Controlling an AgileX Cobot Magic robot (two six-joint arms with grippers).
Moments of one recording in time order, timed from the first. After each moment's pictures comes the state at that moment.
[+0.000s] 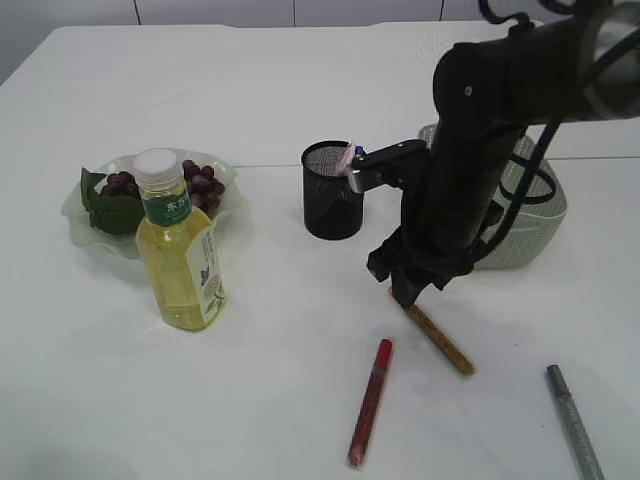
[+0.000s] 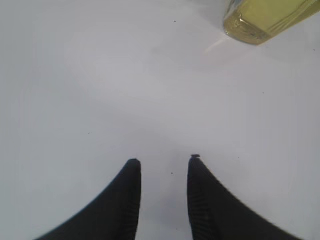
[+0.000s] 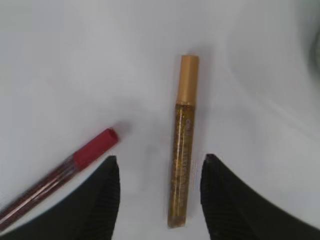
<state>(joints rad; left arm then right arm) -0.26 1.16 -0.88 0.05 0.98 -0.26 0.43 1.97 -1.42 0.06 0.97 -0.16</state>
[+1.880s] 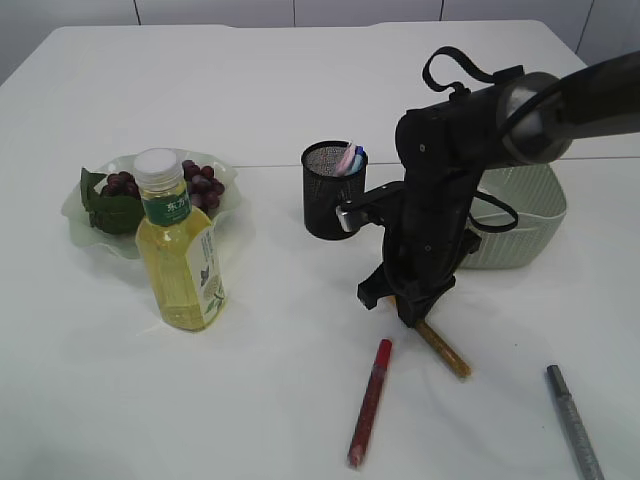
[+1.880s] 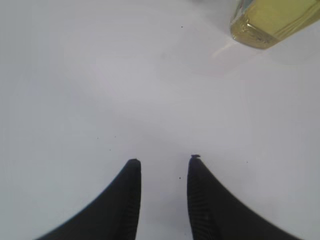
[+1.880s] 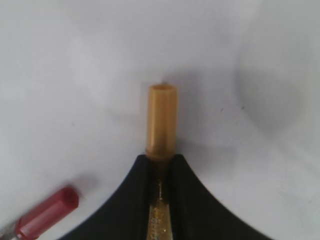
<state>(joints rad) -0.26 1.16 -0.88 0.08 0.97 -0.26 0.43 2.18 -1.52 0.00 0.95 -0.12</state>
